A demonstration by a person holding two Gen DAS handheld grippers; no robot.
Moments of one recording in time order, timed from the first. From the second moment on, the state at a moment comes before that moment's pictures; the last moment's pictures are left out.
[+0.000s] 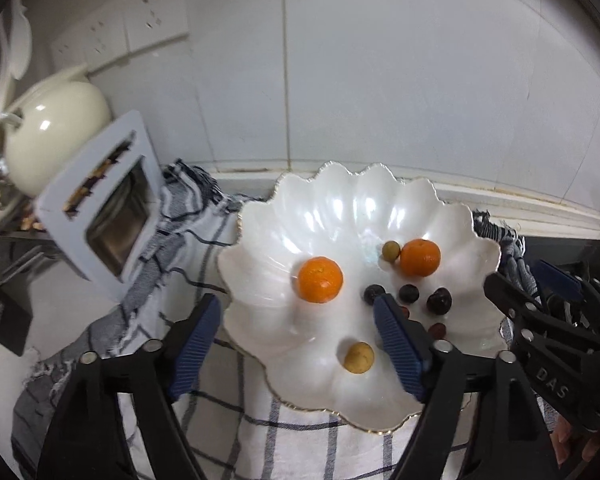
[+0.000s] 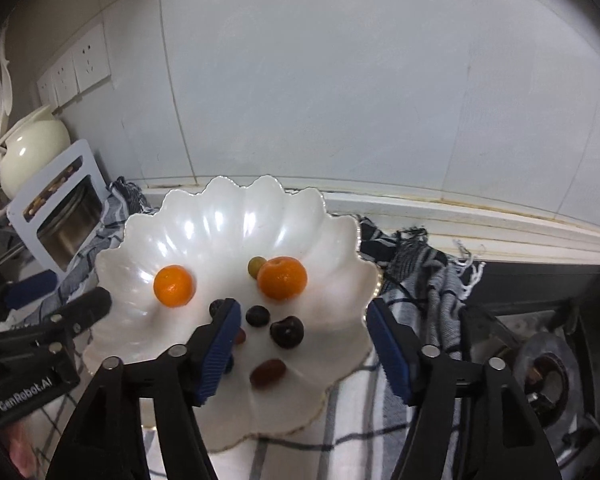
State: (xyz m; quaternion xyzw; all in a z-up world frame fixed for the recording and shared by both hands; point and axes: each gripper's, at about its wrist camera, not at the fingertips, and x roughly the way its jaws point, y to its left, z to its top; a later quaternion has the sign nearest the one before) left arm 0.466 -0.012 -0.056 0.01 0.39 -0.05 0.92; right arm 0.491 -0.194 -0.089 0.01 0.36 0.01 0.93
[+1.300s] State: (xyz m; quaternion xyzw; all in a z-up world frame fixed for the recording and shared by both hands) left arm 0.116 -0.001 0.040 0.02 0.21 -0.02 0.98; right arm 0.154 -0.225 0.000 -0.01 0.20 0.01 0.98
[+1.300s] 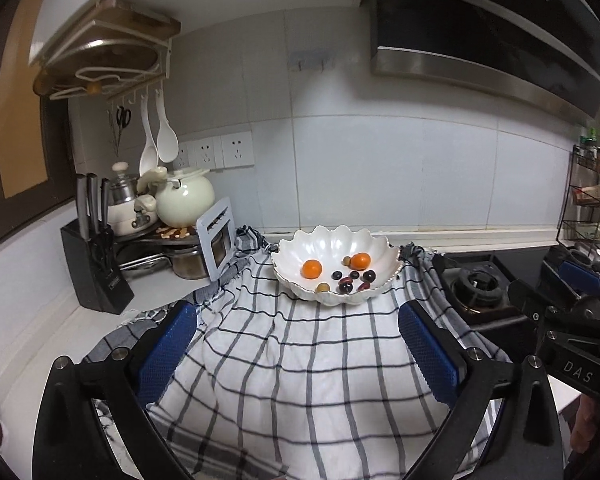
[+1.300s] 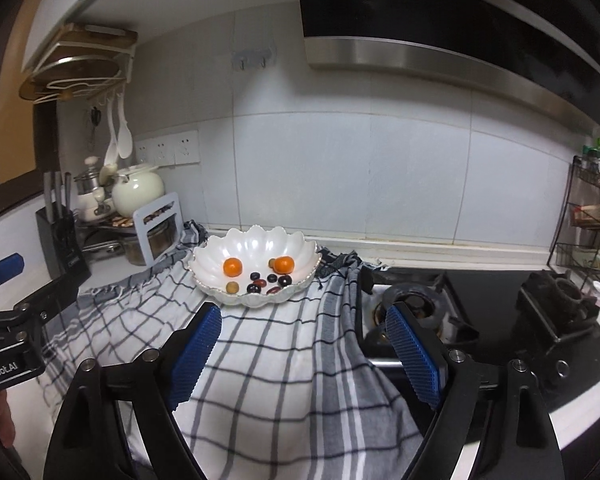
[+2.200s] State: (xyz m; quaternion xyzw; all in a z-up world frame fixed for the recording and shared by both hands) left arm 0.005 -0.013 0.046 0.03 0.19 -0.04 0.98; right arm 0.034 -0.236 0.005 0.01 0.20 0.02 0.98
